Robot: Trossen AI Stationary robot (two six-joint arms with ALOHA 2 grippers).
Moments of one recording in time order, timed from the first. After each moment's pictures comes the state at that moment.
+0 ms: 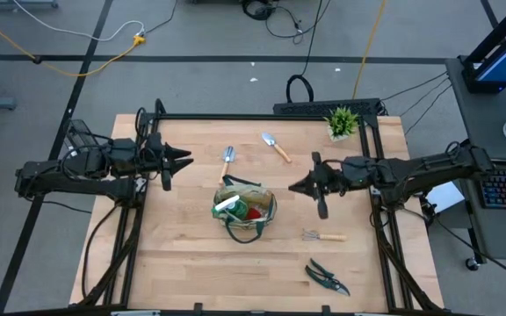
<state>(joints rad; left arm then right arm) 0.10 0.54 0.65 -0.35 -0.18 -0.27 0.14 1.01 0.81 -0.07 0.04 0.14</state>
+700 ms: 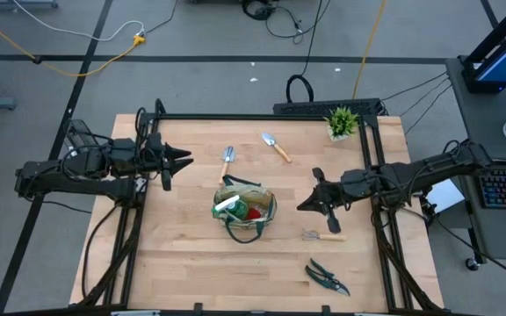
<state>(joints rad) 0.10 0.54 0.65 -0.35 -0.18 -0.27 0.24 1.00 0.81 -0.22 0.02 0.10</state>
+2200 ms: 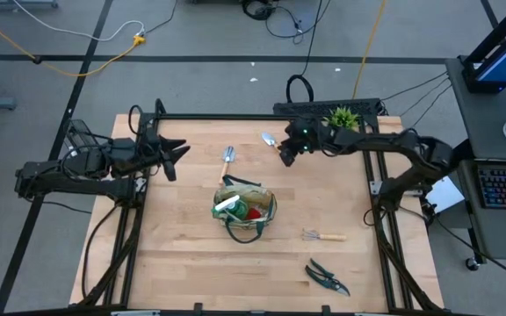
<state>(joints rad) 0.11 0.54 0.65 -0.34 -0.40 -0.26 -0.48 1.54 0.90 -0.07 -0.11 0.25</state>
